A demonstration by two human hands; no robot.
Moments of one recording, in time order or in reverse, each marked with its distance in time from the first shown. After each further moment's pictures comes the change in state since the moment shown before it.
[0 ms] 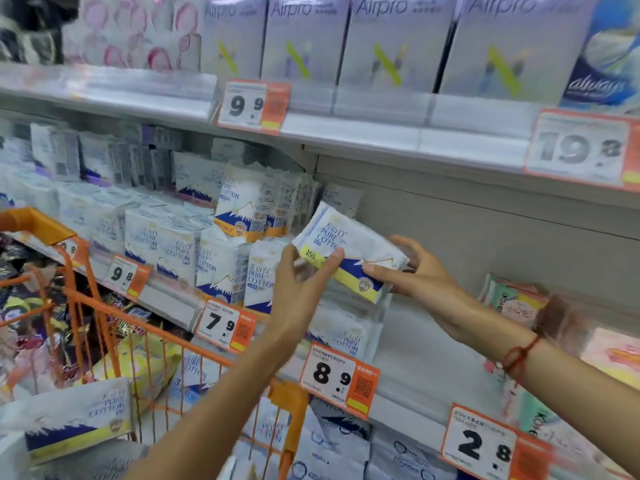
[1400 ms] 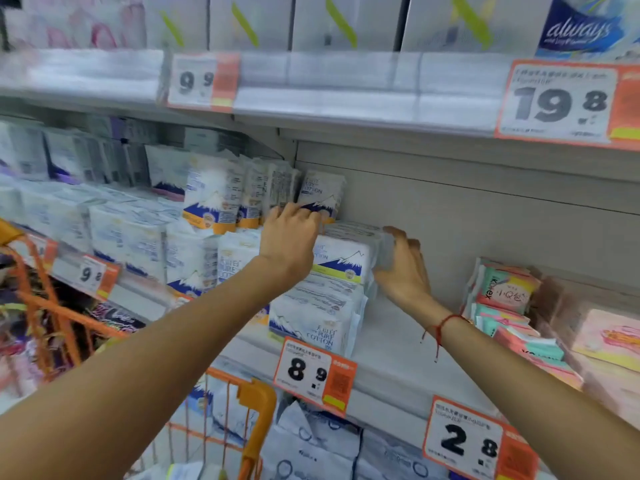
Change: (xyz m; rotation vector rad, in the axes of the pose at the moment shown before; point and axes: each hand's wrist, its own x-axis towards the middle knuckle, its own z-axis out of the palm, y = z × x) left_hand 0.086 0.003 0.032 1.686 -0.063 0.543; right_hand 0.060 0.068 -0.016 -0.539 0.297 -0.068
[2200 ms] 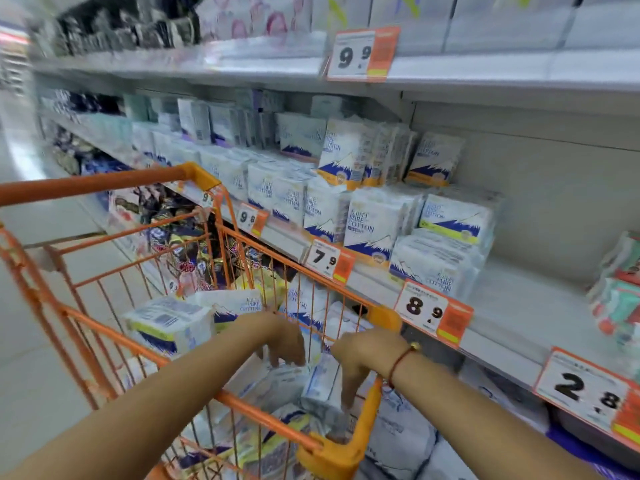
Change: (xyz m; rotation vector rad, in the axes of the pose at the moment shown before) left_hand -0.217 -0.106 0.018 -0.245 -1.351 -0.207; right_hand -0.189 -0.133 0.100 -0.907 -1.292 -0.560
